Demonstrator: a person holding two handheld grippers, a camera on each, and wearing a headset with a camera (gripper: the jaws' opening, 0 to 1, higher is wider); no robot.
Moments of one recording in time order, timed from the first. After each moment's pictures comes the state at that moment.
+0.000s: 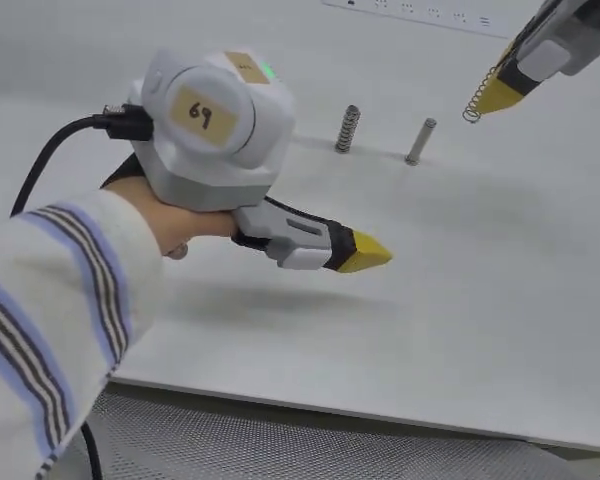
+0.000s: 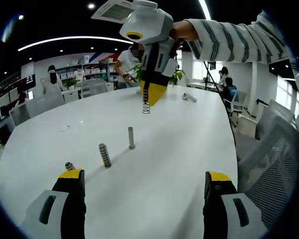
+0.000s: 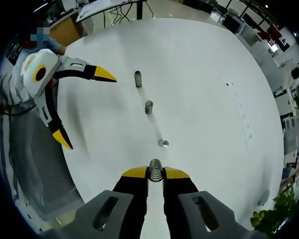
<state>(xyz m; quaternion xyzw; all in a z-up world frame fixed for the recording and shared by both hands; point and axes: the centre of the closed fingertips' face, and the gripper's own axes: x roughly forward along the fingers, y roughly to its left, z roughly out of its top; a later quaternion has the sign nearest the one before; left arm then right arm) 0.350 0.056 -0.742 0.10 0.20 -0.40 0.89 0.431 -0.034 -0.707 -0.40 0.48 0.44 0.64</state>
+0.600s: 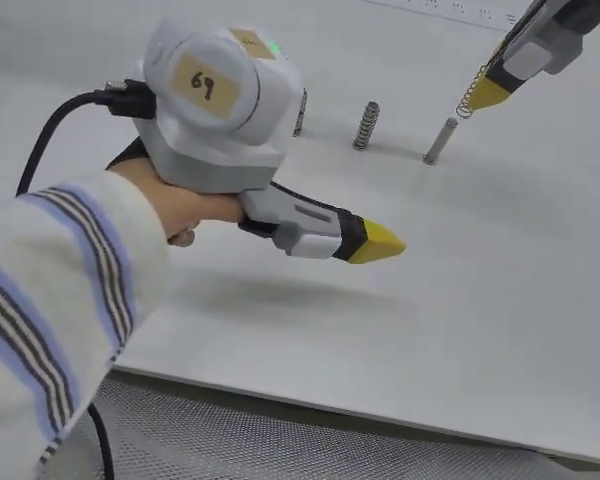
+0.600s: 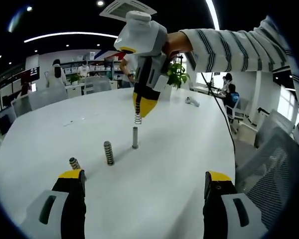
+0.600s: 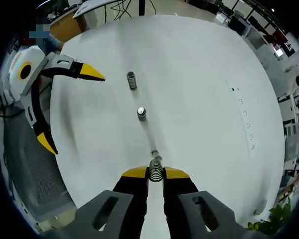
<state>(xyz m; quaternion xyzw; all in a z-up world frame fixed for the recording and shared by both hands) 0.352 0.065 -0.737 0.06 0.21 -0.39 0.89 0.453 -0.015 -0.734 -0.42 0.48 0.45 0.62</state>
